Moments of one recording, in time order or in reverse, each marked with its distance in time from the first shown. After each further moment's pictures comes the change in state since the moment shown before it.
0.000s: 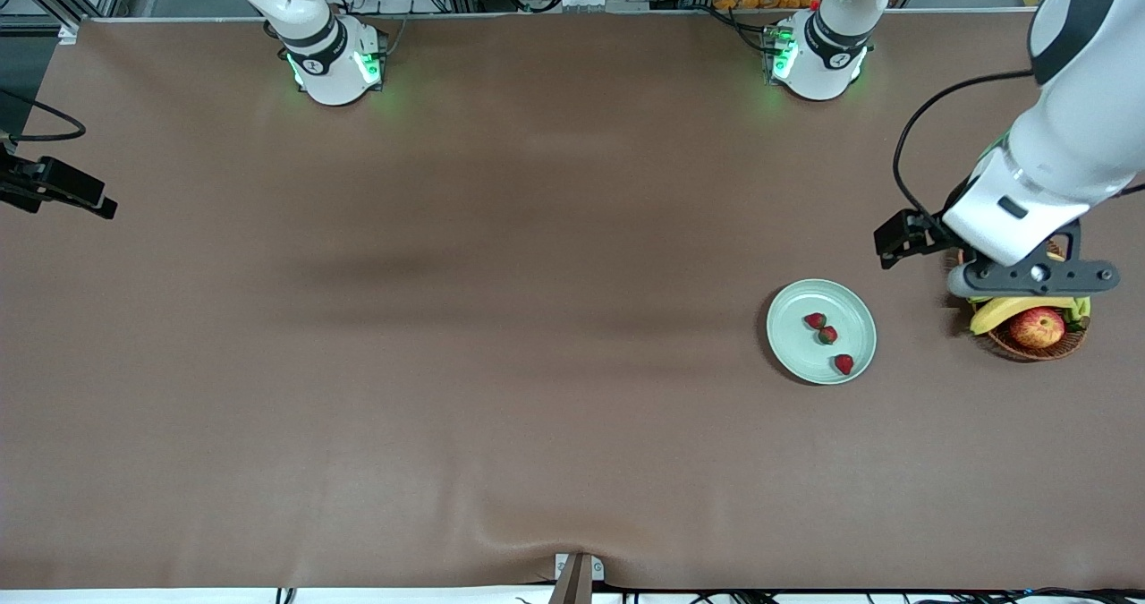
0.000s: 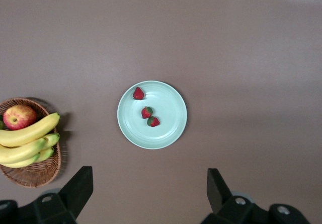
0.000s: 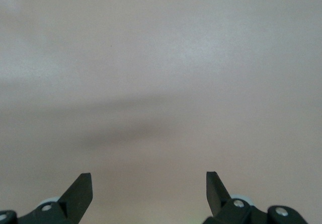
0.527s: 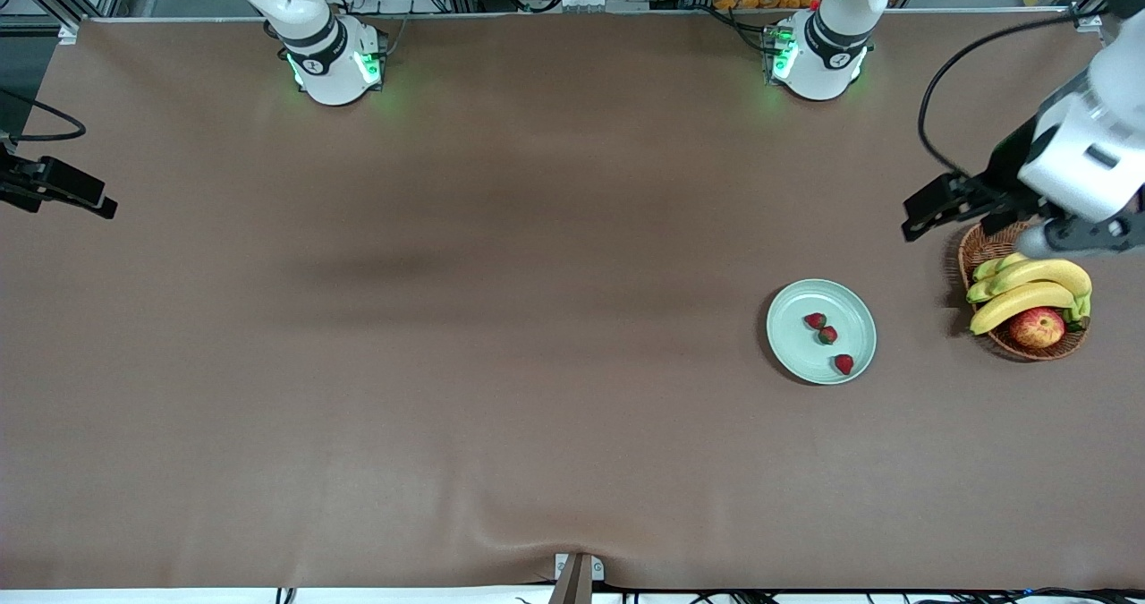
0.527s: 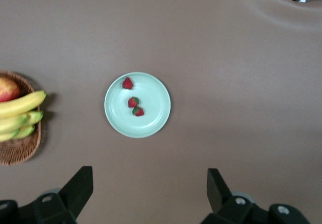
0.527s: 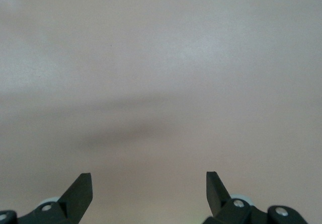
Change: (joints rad) left arm -0.344 -0.165 0.524 -0.003 -0.281 -0.035 0.008; right arm 0.000 0.000 0.000 0.000 0.000 -0.002 0.000
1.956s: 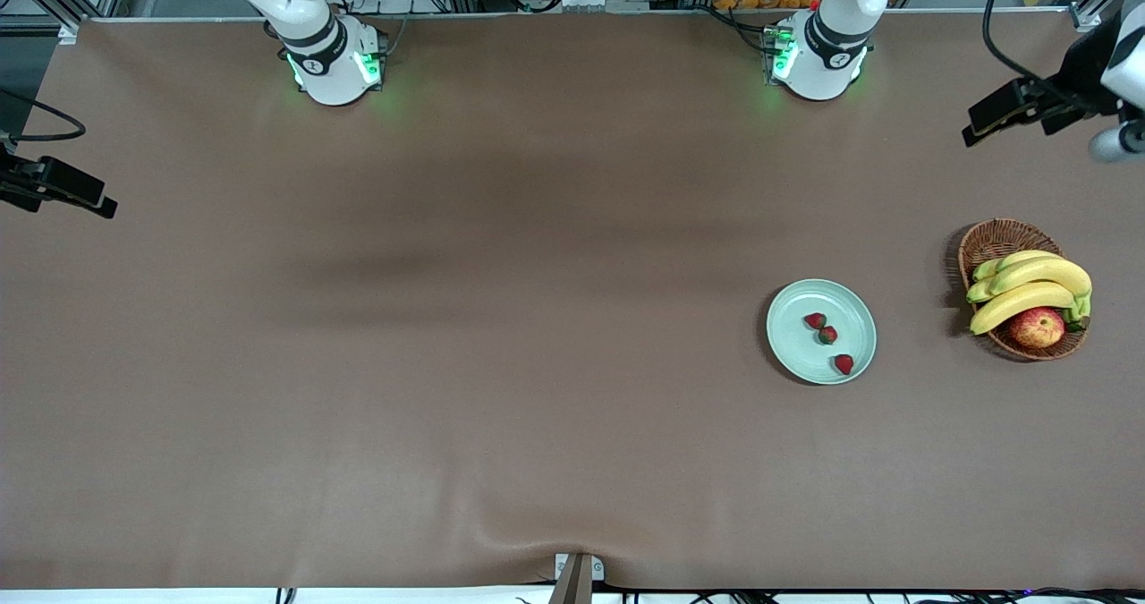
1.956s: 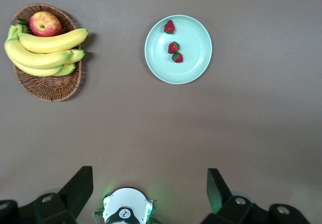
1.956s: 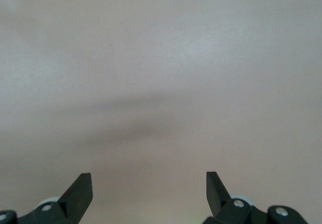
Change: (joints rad) left arm -0.245 -0.215 0.382 -0.172 -0.015 -0.186 0.084; right arm 0.000 0.000 -0.001 0.000 0.000 -0.002 0.001
